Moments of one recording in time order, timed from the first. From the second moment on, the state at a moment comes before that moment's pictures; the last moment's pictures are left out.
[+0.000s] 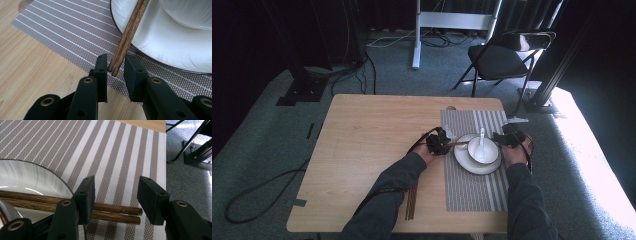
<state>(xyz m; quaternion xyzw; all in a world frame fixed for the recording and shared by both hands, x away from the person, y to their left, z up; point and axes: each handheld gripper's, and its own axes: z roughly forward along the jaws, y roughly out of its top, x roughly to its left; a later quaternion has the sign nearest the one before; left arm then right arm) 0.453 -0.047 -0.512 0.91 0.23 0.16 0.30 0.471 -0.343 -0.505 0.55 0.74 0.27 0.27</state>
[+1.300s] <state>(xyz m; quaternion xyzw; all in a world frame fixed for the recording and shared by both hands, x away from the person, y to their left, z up) 0.447 -0.033 -0.515 0.91 0.22 0.18 0.30 0.464 -0.352 -0.504 0.56 0.74 0.27 0.27</state>
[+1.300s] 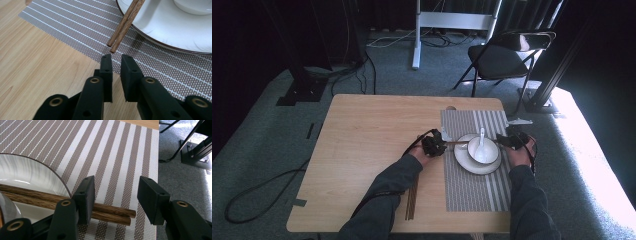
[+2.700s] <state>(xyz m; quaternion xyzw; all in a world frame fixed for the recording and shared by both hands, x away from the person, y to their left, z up) 0.447 -0.032 -0.518 0.91 0.24 0.17 0.30 0.453 -0.361 -0.497 0.55 0.73 0.29 0.29</state>
